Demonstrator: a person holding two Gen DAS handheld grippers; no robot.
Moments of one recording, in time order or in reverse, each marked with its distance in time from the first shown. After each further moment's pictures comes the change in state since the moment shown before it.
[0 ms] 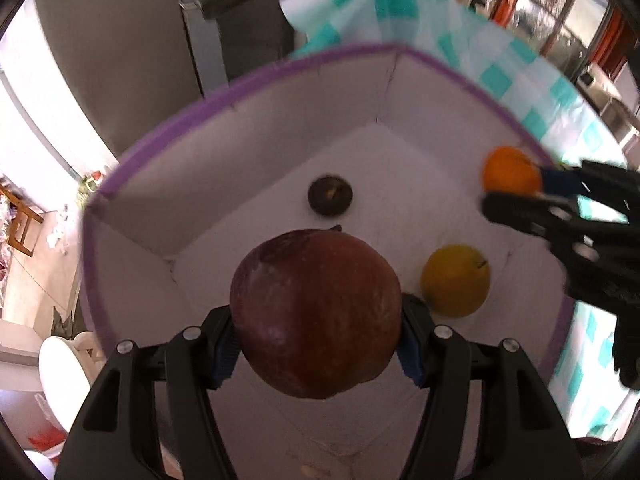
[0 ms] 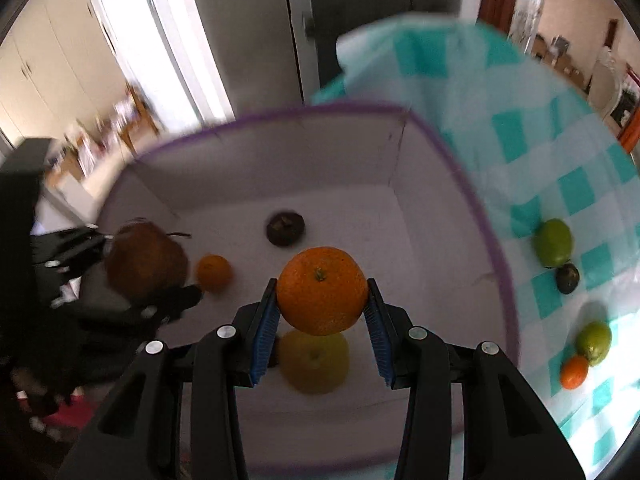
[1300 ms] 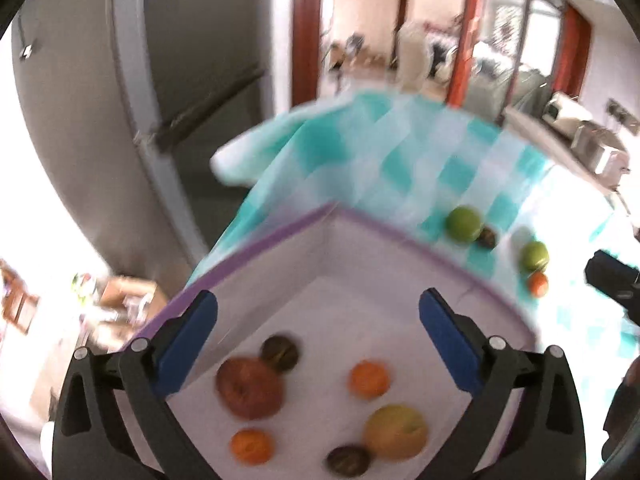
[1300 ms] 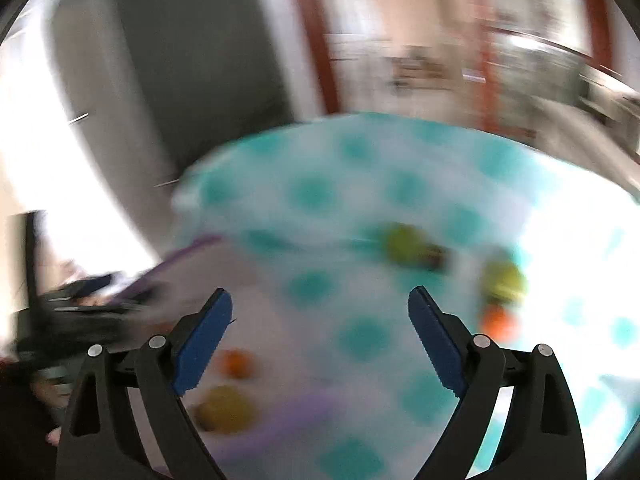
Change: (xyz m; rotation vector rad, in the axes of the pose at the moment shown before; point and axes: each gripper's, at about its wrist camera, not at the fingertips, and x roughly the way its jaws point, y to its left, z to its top) left arm -0.031 -0.063 0.095 0.111 -0.384 -0.037; right arm -0.113 -0.127 -0.105 0.563 -0.442 -0.240
